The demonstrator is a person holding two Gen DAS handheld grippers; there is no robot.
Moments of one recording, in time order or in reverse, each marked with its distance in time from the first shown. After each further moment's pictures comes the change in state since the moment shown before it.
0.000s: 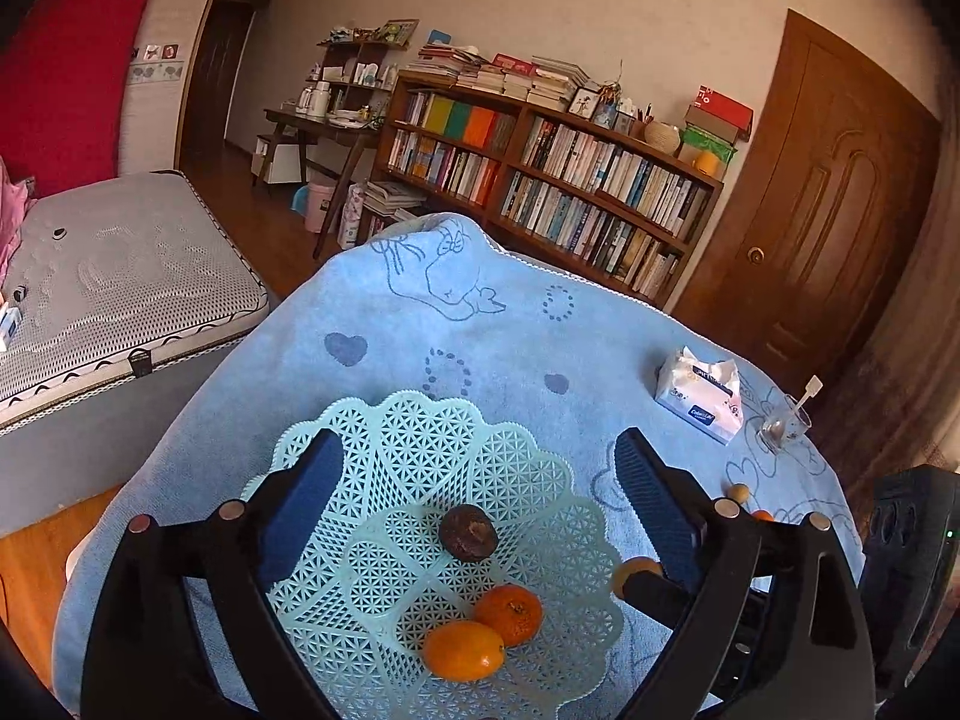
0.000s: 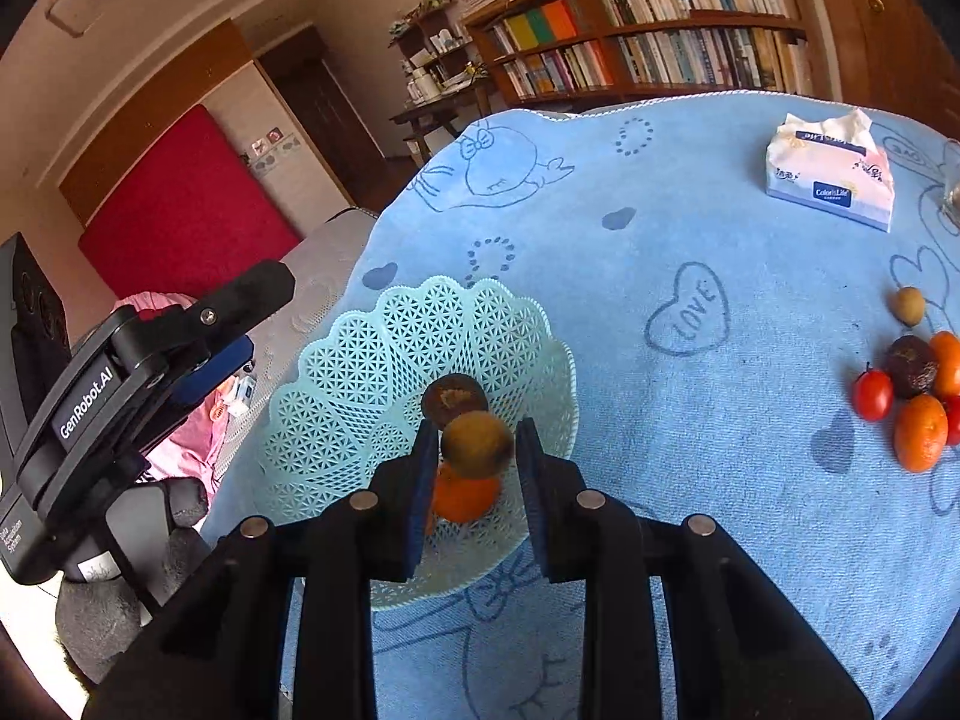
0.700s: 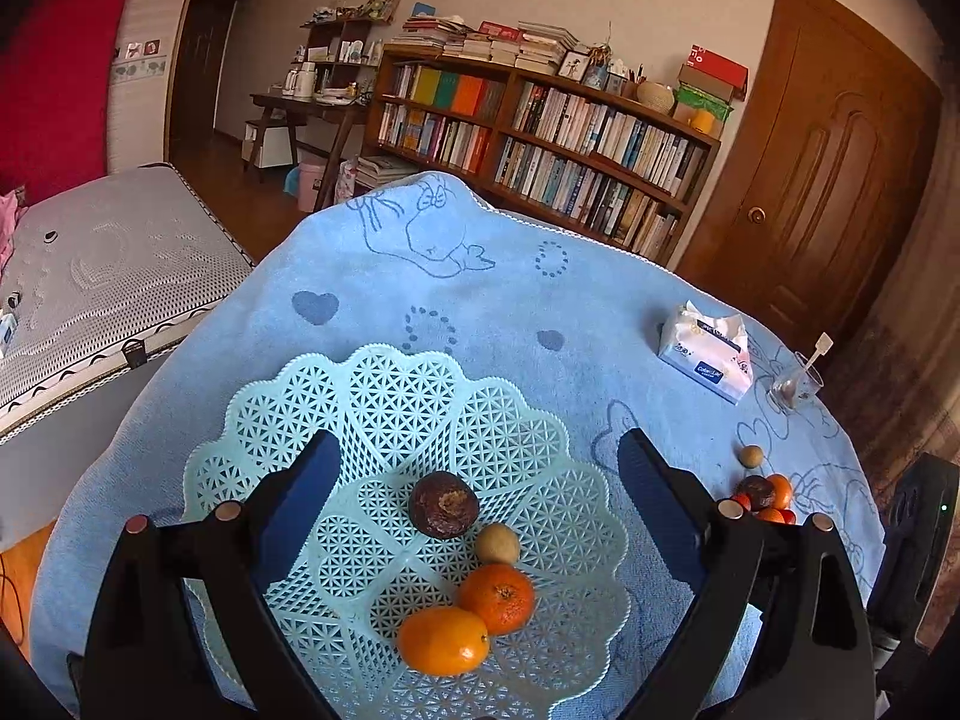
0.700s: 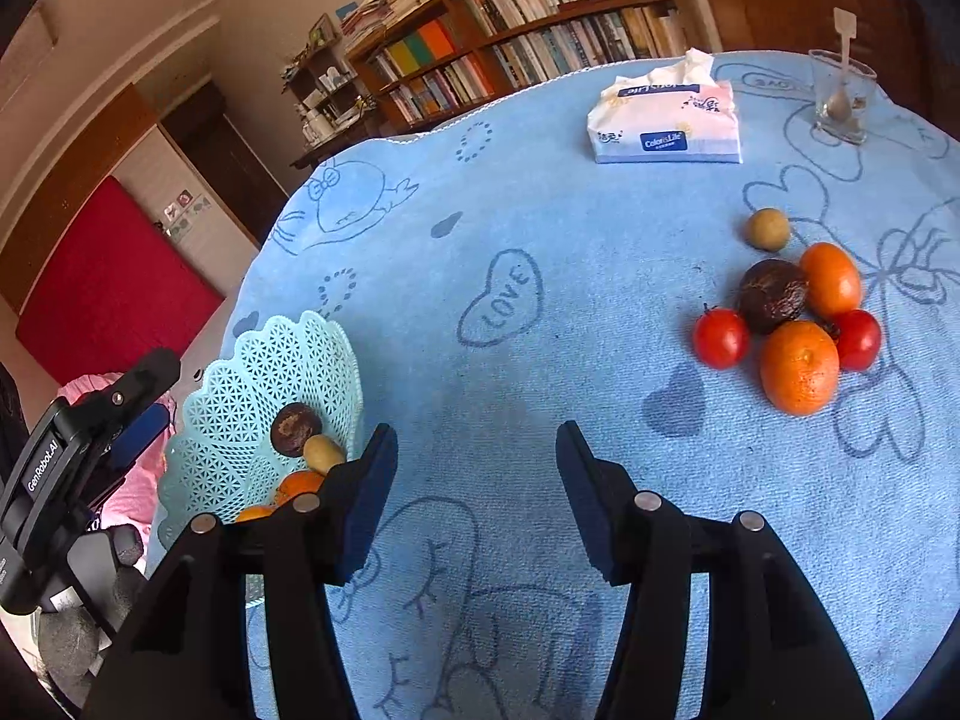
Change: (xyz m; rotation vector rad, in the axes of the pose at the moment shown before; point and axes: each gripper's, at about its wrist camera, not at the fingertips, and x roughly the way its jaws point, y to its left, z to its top) left arm 0.026 -0.016 -0.018 0.048 0.069 0.008; right arm -0.021 -0.086 -0.014 0.194 -0.071 -0.181
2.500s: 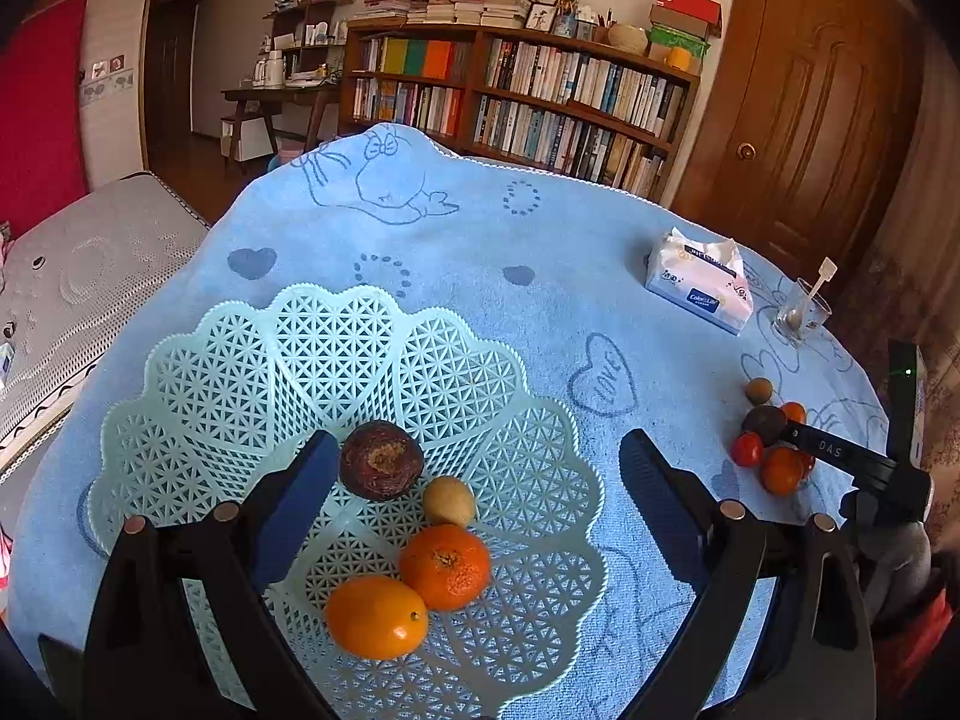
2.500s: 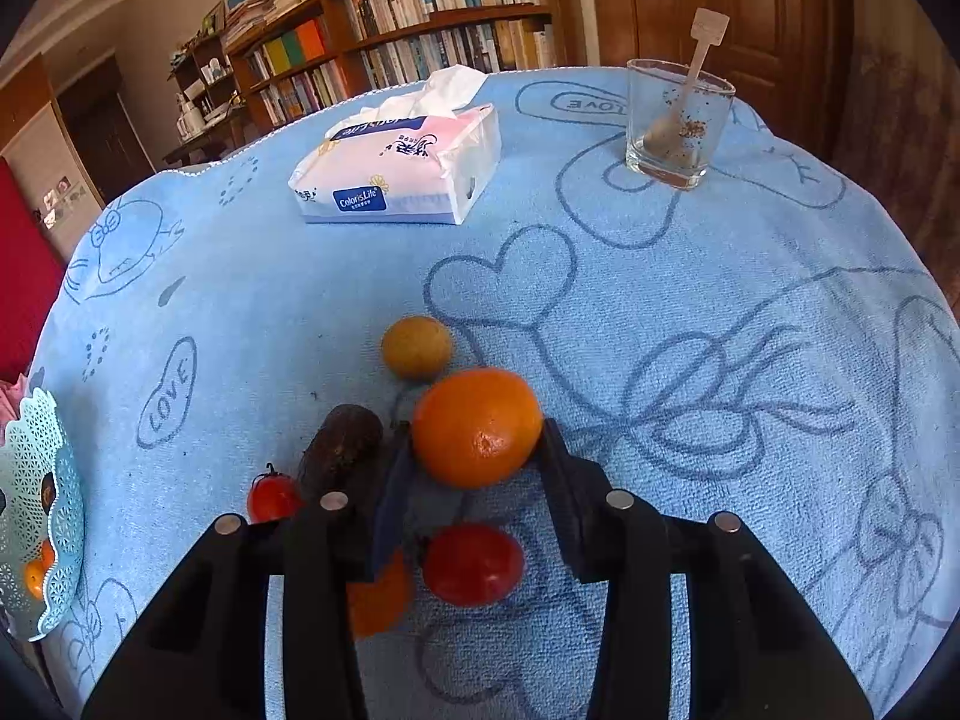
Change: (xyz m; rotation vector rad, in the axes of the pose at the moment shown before) left arm 0.026 -0.039 -0.026 0.109 0.082 0.016; right arm 0.016 -0.136 0.071 -0.023 -0.018 -0.343
